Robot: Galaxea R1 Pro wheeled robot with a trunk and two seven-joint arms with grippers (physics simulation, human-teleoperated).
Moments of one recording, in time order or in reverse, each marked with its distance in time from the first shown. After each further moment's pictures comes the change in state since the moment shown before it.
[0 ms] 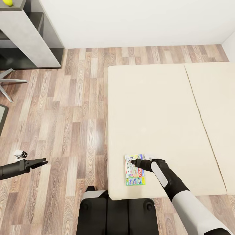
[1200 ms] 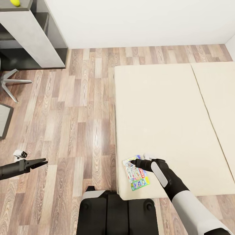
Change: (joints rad) left arm 0.000 0.001 0.000 0.002 0.000 0.000 0.000; right arm 0.000 0.000 0.000 0.001 0.001 0.000 -0.001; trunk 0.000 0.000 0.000
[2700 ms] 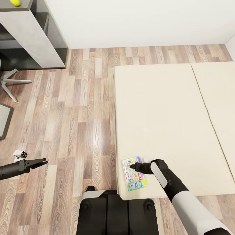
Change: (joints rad) left arm 0.000 0.000 0.000 0.001 0.000 0.000 0.000; right arm 0.000 0.000 0.010 0.010 -0.002 0.116 -0.005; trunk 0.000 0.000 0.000
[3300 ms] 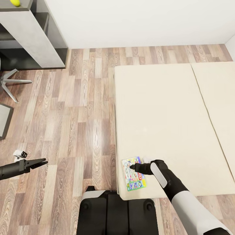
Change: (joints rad) left arm 0.000 0.000 0.000 0.000 0.000 0.000 0.000; right arm 0.000 0.002 -0.001 0.009 -0.001 0.002 0.001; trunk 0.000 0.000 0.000
